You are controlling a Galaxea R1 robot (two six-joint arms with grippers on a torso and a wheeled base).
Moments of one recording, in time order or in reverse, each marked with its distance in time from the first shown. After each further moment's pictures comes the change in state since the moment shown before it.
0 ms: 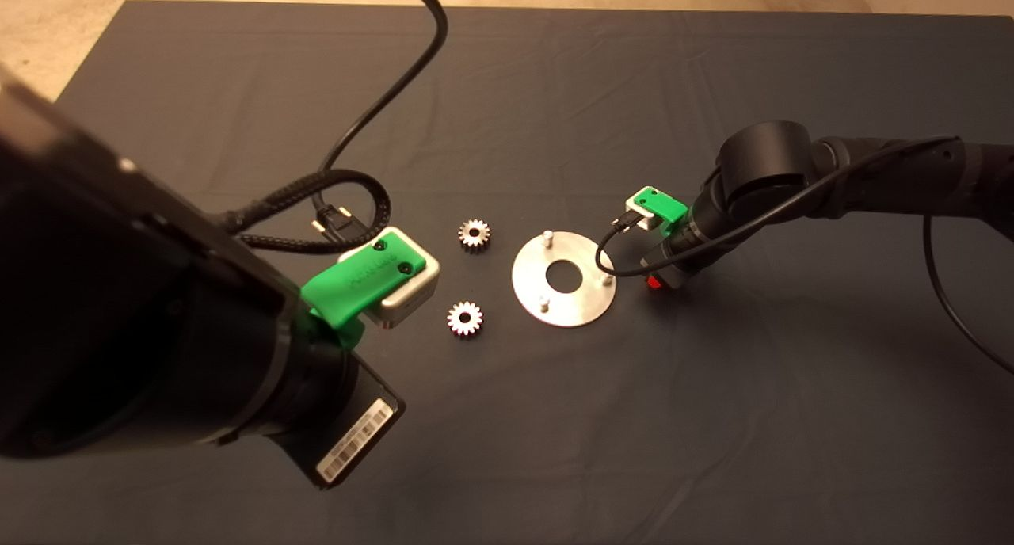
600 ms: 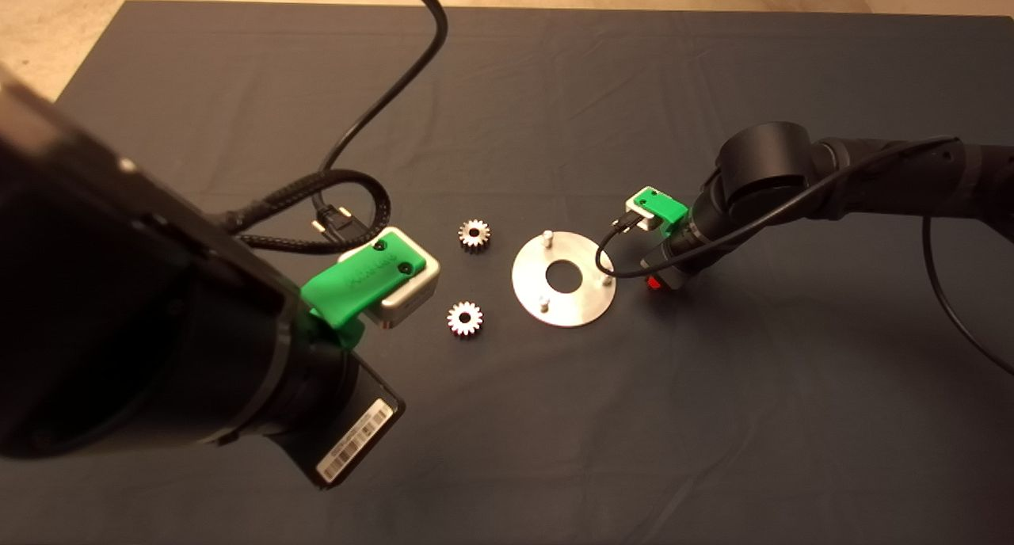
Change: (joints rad) left arm 0.000 0.000 0.000 0.000 0.000 0.000; right arm -0.002 0.000 0.006 0.000 -0.003 0.001
